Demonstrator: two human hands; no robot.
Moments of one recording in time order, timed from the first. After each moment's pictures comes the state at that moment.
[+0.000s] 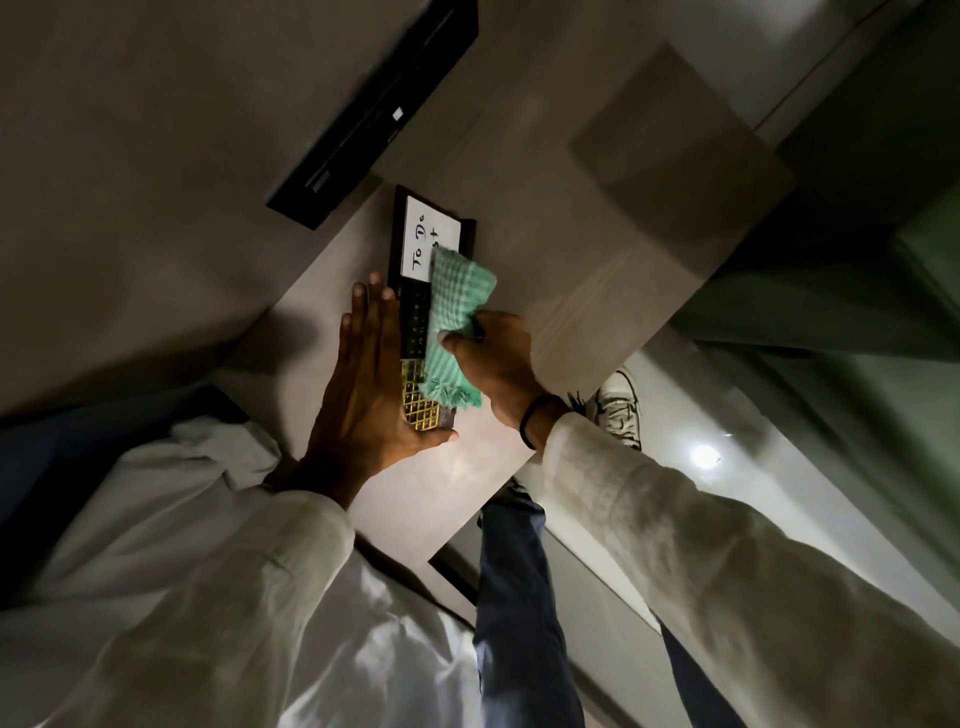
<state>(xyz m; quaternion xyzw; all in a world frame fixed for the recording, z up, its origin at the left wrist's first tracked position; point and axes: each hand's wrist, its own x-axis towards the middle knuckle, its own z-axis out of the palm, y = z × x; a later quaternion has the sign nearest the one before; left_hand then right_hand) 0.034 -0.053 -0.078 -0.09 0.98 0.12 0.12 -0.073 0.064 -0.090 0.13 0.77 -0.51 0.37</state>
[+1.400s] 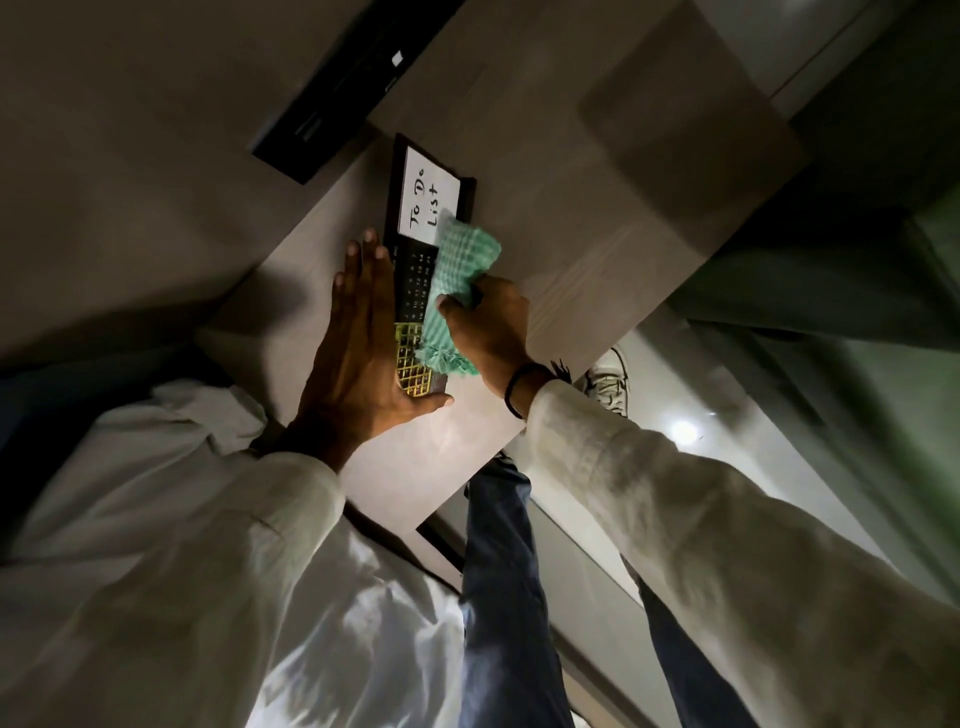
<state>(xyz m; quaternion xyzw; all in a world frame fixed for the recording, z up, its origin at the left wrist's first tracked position) 0.021 -0.050 -0.062 -0.15 0.94 0.22 0.22 -0.074 0.064 -0.098 0.05 0.84 -0.45 0.29</state>
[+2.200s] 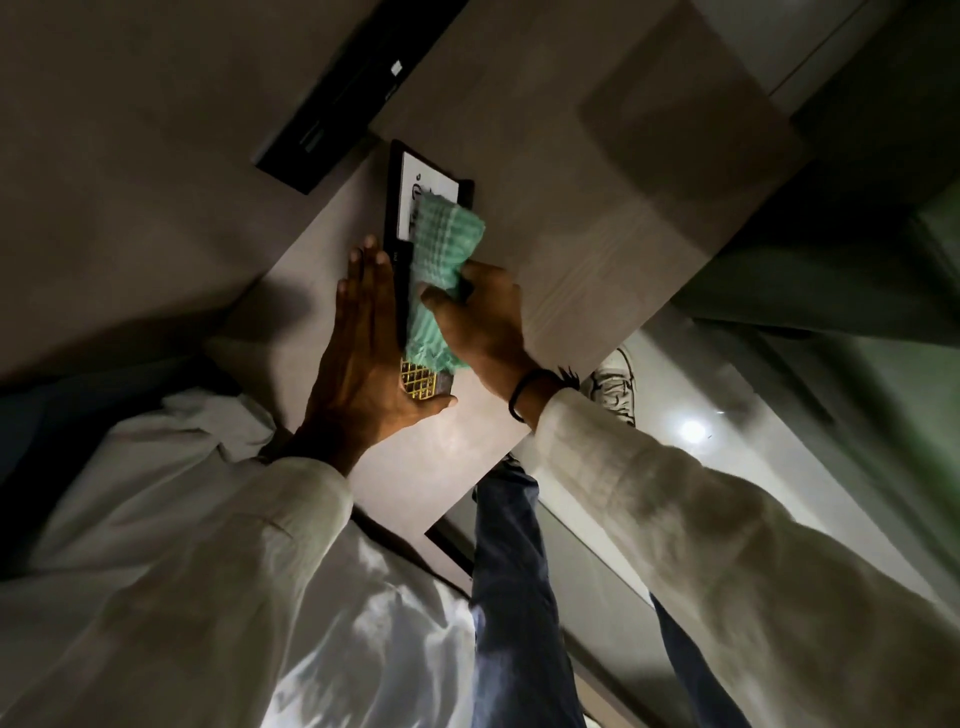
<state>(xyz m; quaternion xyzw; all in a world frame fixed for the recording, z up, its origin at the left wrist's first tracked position) 0.030 -0.053 -0.081 -0.12 0.98 0.12 0.10 -0.080 0.049 -0.095 0.01 0.83 -0.48 0.26</state>
